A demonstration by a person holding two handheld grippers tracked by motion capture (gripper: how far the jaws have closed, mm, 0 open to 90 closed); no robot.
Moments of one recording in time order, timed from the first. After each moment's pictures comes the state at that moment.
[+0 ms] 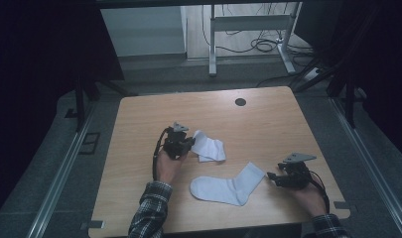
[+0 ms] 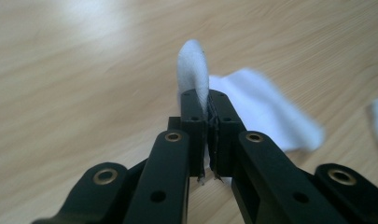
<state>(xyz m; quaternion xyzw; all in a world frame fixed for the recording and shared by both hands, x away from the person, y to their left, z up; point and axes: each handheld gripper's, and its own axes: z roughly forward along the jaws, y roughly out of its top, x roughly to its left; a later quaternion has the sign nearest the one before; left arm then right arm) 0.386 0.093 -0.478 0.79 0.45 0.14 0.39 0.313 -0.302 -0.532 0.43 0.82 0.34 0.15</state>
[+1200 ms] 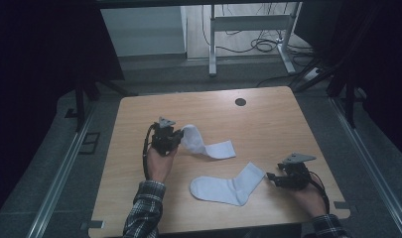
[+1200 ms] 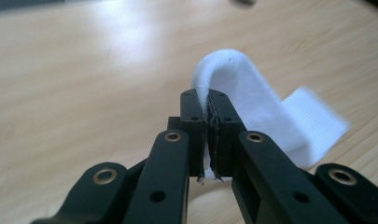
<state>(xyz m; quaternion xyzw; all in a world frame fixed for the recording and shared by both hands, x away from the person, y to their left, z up) 0.379 0.130 -0.461 0.75 0.50 0.19 0.40 0.312 -0.301 -0.533 0.42 0.82 0.34 0.16</state>
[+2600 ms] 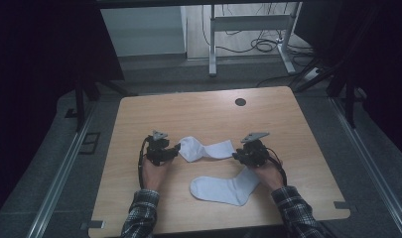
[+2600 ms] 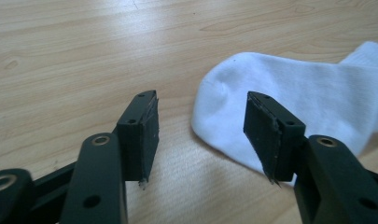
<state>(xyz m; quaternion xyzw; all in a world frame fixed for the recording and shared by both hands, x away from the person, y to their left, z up) 0.382 0.156 -0.526 0.74 0.52 0.18 0.38 0.381 -0.186 -0.519 0.37 0.85 0.36 0.12</state>
